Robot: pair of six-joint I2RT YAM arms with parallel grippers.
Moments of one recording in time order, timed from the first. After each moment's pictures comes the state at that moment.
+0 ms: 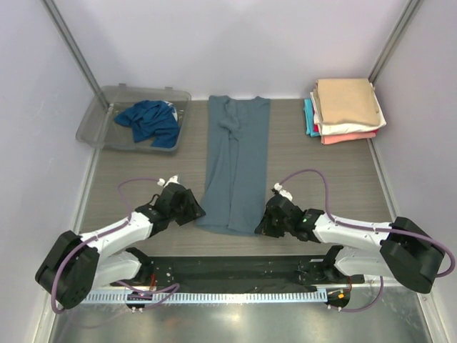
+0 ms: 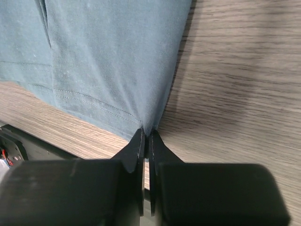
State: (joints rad) left arm -0.59 1.12 0.39 -0.13 0.00 -0.92; right arm 0.89 1.17 0.40 -0.15 0.02 1.03
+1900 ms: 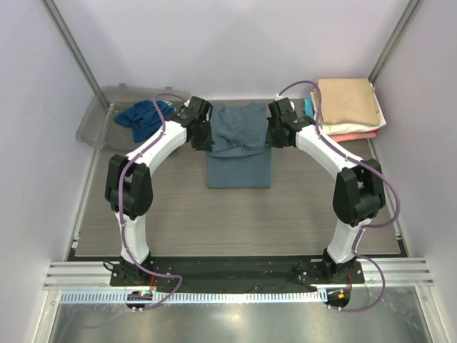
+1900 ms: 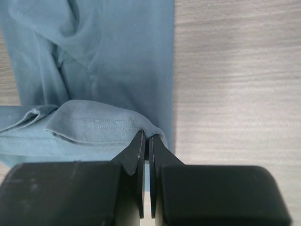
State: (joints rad) left arm -0.44 1.95 1.69 -0.73 -0.01 -0.52; right arm 0.40 1.80 1.51 -0.59 0.14 0.46
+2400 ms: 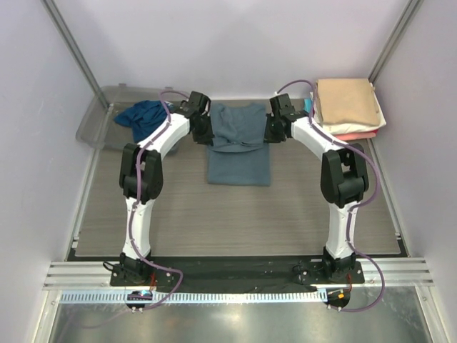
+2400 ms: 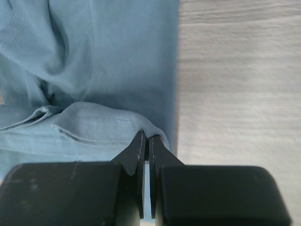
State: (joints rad) left arm -0.37 2.18 1.90 -0.73 0.09 -0.47; right arm 0.33 2.02 1.65 -0.55 0.03 0.42
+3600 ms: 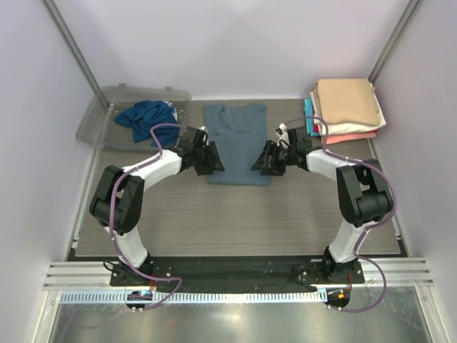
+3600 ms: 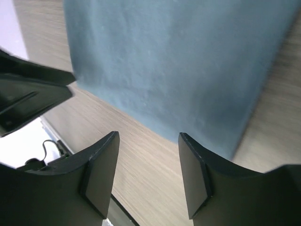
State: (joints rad) left arm -0.46 1.75 1.18 -0.31 0.20 -0.65; right arm 0.26 1.75 1.04 -0.16 -0.58 0.56
